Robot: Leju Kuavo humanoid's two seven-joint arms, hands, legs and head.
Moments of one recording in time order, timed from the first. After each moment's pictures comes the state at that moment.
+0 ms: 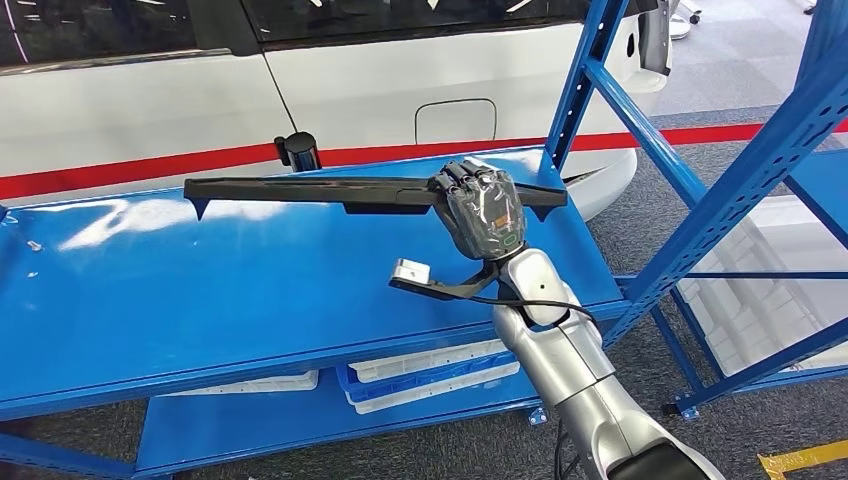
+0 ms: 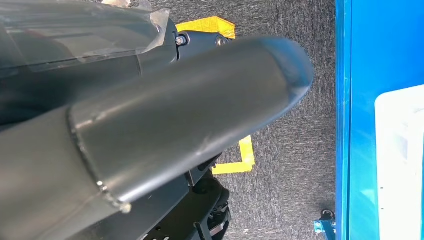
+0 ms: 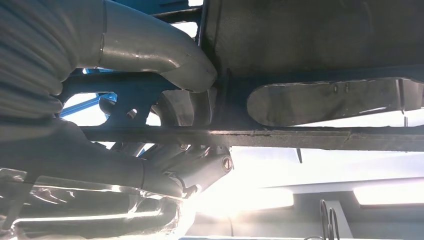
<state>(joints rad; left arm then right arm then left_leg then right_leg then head) -0.17 -0.11 -0.26 -0.22 0.17 -0.02 -0.14 -0.48 -0.08 0.40 -1.31 1.18 -0.54 -0.09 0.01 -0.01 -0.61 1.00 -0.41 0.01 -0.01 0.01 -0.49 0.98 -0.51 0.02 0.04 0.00</state>
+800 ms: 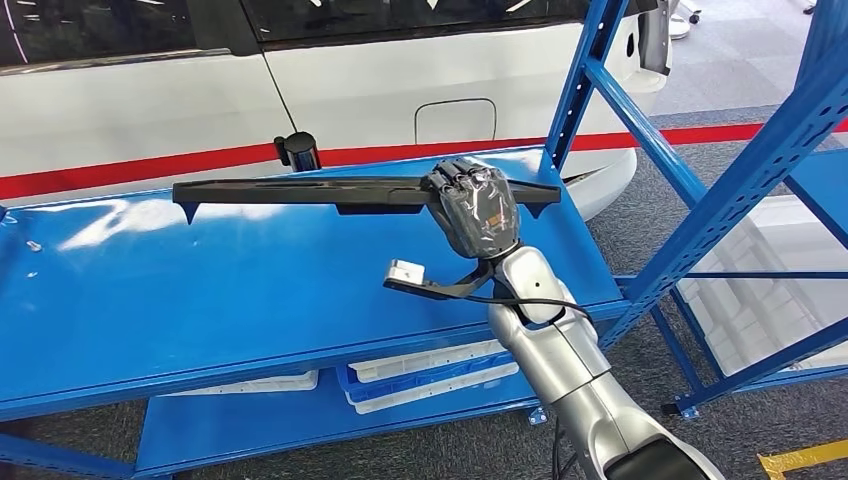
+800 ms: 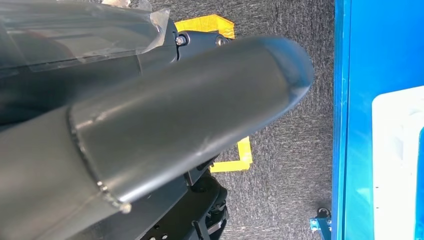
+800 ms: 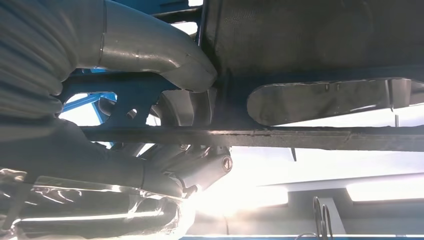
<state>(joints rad) -0.17 -0.11 -0.24 -0.22 0.18 -0.04 -0.15 -0.50 -0.07 0.42 -1.31 1.17 -0.54 -0.10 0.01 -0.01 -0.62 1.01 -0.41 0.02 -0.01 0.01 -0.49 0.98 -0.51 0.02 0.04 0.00</state>
